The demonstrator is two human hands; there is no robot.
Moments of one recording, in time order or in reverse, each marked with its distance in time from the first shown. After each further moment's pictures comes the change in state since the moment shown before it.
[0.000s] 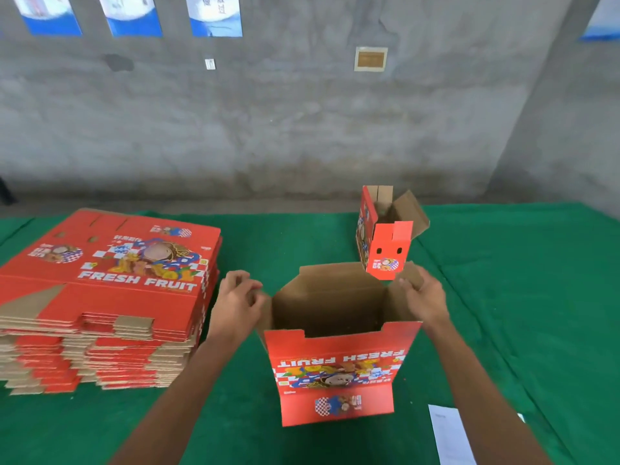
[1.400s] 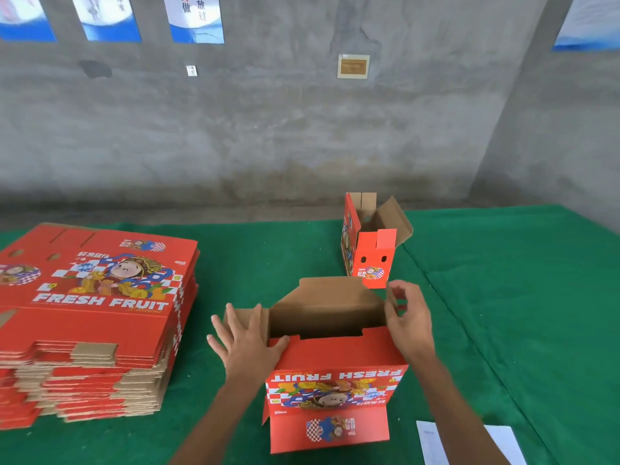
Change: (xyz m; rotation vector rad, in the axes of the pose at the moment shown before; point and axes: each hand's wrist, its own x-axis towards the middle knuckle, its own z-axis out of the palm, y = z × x) left_hand -0.033 0.041 0.075 0.291 -0.308 -0.352; right_hand -0.009 0.034 0.003 0.029 0.107 -0.316
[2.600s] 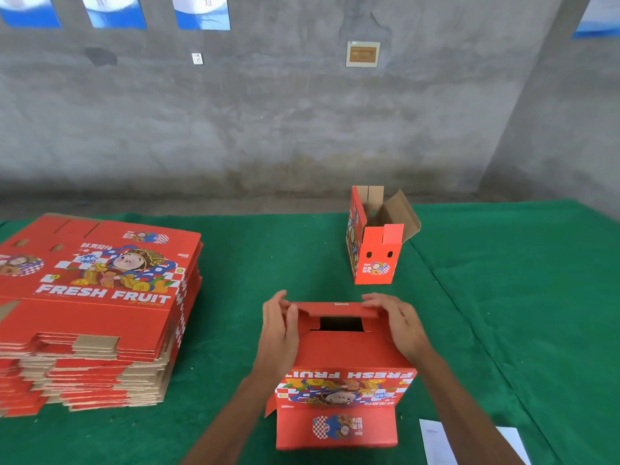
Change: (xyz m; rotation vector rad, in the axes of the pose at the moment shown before) left_hand -0.003 0.035 0.013 -0.716 0.018 0.200; right_hand 0.003 0.007 0.012 0.077 -0.418 0.093
